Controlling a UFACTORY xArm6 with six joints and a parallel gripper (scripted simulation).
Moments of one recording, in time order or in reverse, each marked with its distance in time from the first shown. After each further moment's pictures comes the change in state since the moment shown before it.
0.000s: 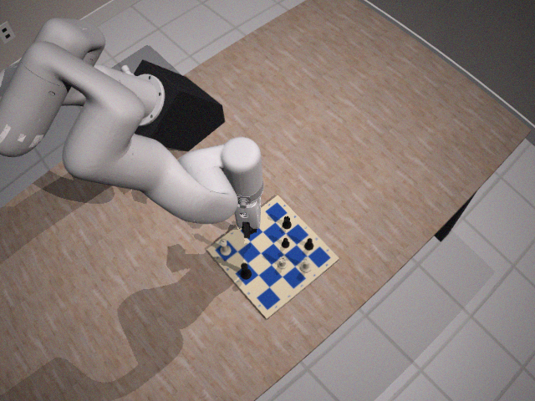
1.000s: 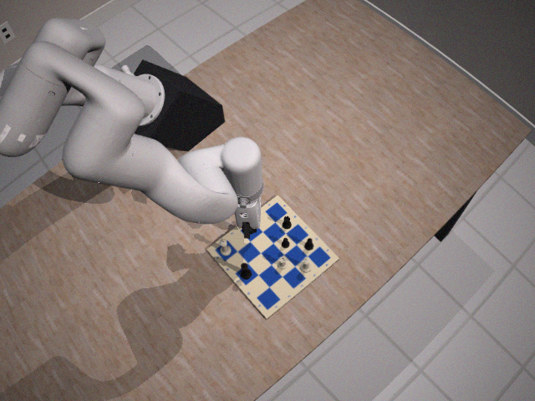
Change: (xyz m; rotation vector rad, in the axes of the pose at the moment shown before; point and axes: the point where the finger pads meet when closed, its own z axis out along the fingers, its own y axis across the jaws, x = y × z) arm 0.000 0.000 0.000 0.000 0.000 0.000
